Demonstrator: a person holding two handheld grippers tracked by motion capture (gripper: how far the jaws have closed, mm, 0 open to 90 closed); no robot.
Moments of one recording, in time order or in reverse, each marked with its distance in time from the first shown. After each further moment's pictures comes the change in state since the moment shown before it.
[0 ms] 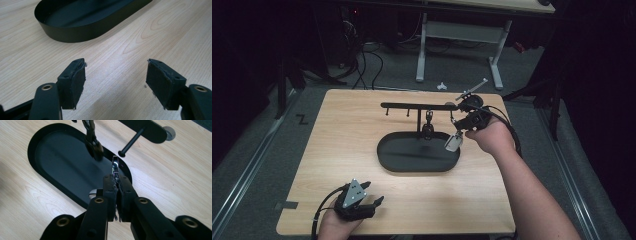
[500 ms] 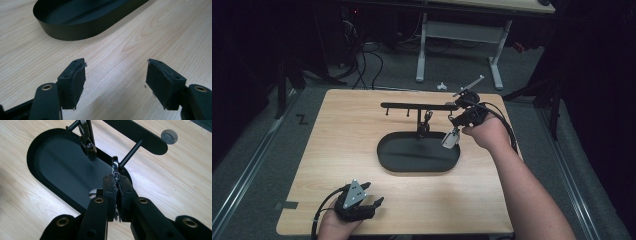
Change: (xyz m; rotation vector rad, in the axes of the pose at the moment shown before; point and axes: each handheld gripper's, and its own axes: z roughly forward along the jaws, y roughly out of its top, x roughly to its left) left arm -0.001 -0.002 0.000 0.014 -0.002 0.007; right arm -0.006 0.011 0.011 0.002 0.014 0.010
